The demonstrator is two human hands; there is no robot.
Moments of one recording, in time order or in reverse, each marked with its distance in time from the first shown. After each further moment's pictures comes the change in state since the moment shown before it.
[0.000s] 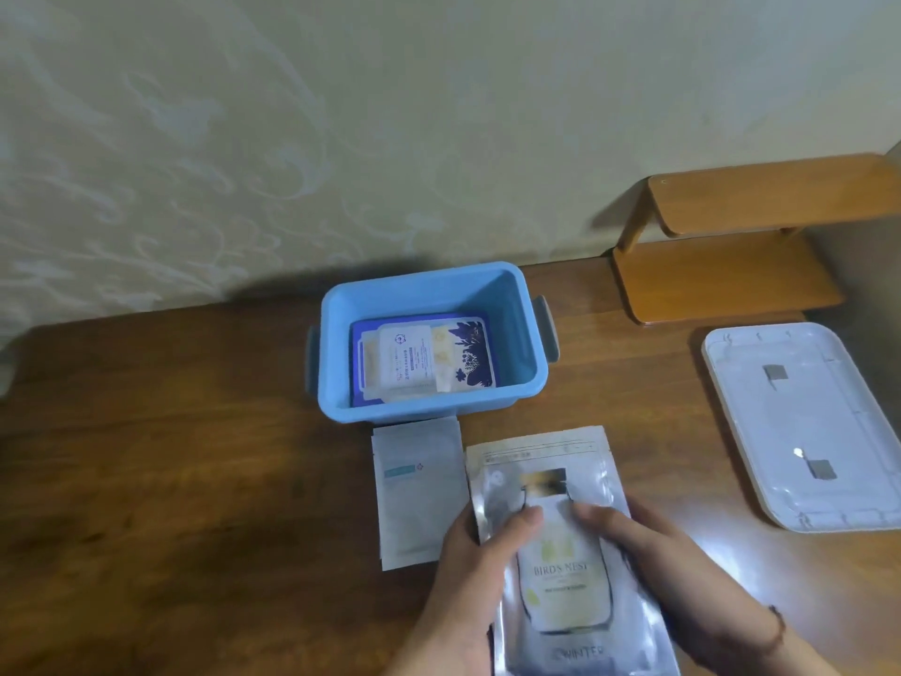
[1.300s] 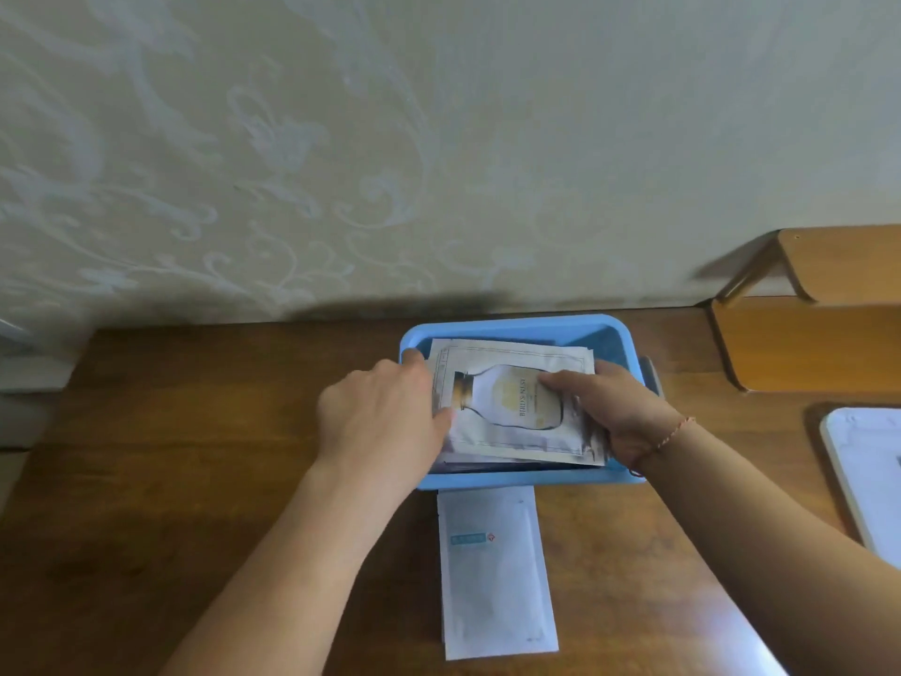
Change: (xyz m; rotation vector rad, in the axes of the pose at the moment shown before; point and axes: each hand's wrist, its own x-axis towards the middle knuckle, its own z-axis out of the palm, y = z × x) left_hand 0.049 0.210 -0.064 2.072 0.626 0.455; right_hand 0.201 -0.103 0.081 -0.312 0.170 -0.110
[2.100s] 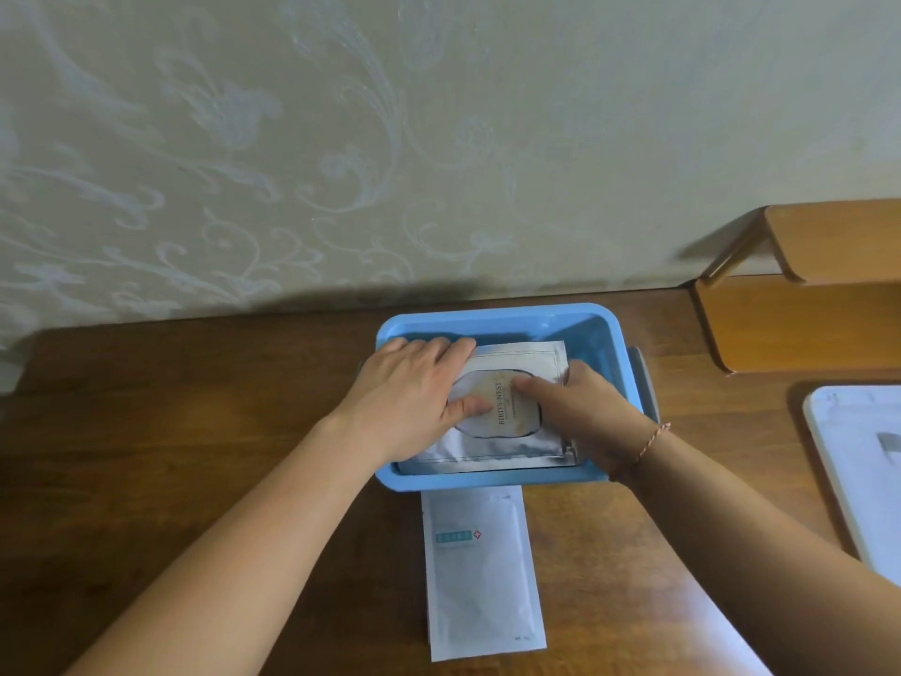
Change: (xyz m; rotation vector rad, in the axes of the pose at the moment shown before) left_hand 0.057 0.006 0.055 -0.064 0.057 0.554; right_hand 0.000 0.013 0.008 -0.339 0.084 -0.030
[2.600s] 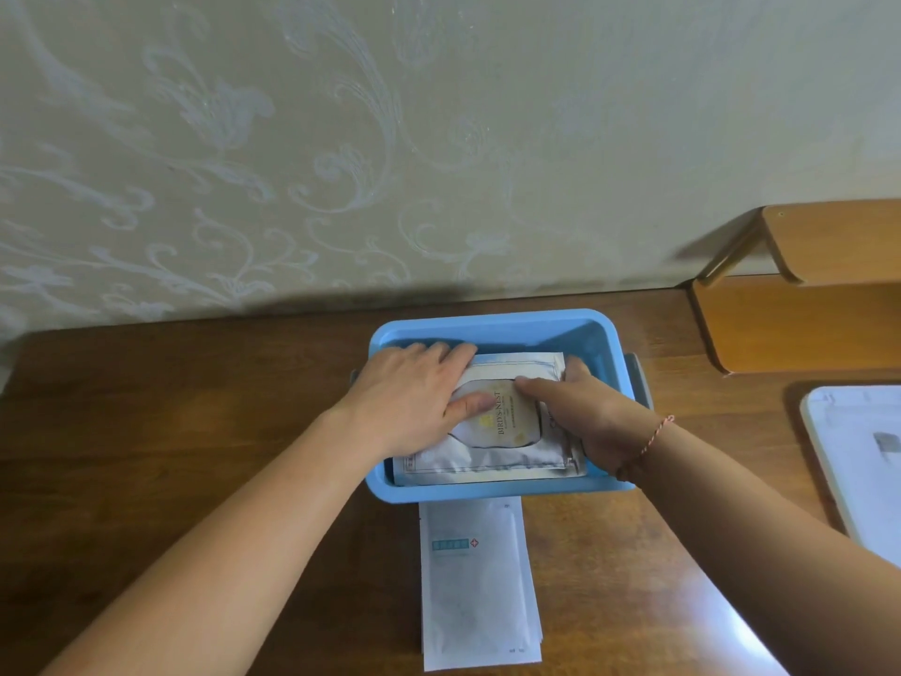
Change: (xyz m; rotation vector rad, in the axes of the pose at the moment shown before) left_hand 0.009 -0.002 0.002 0.035 -0.054 0.018; right_hand -0.001 -0.006 0.000 0.157 -0.033 0.089
